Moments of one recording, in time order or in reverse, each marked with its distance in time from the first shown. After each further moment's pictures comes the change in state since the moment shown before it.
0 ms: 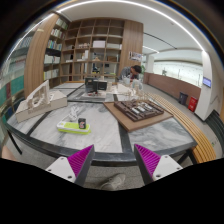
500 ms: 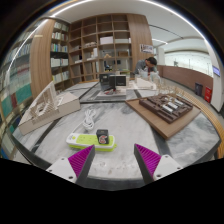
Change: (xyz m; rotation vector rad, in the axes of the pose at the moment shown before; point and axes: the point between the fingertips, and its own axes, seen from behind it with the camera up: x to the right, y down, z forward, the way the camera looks) arm -0.108 -0.026 0.158 -0.030 -0.198 0.089
